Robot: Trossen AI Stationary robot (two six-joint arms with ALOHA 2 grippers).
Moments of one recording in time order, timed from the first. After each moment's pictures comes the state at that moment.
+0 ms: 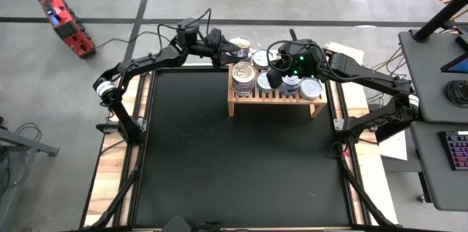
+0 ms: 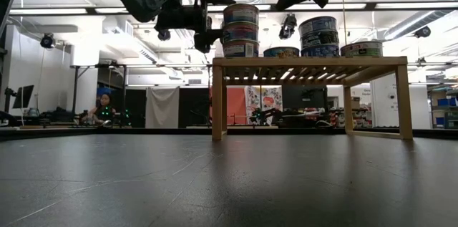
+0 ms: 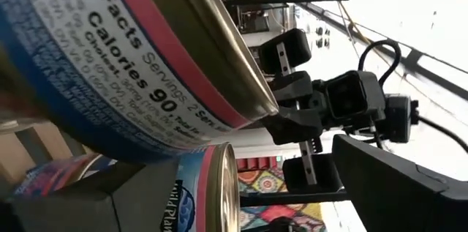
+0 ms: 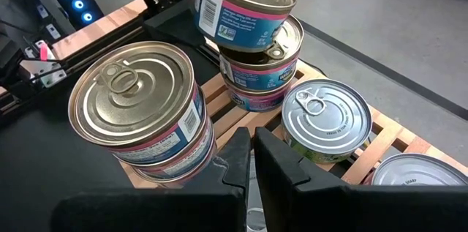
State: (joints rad) left arm 0.74 1.71 1.29 0.38 0.91 -1.39; right arm -0.37 1.34 1.44 -0.68 0.21 0.29
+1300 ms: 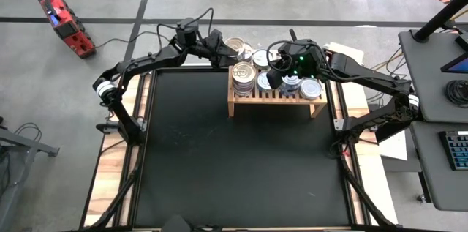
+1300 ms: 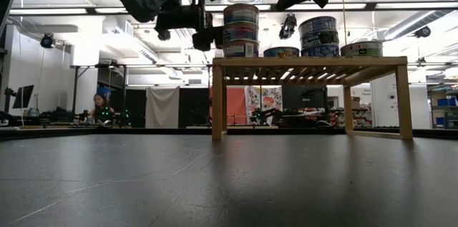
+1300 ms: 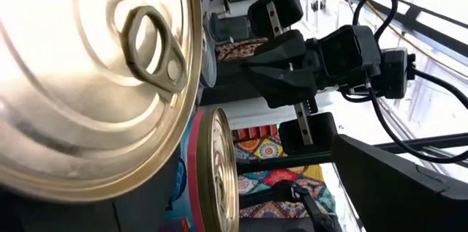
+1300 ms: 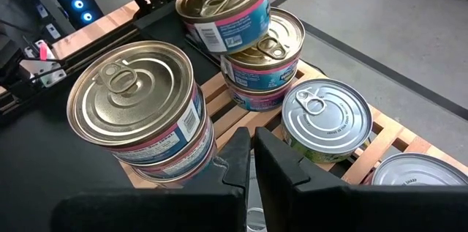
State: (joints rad) left arm 0.75 1.71 1.29 0.38 1.04 -1.32; right arm -0.37 1.34 1.43 -0.68 0.21 0.29
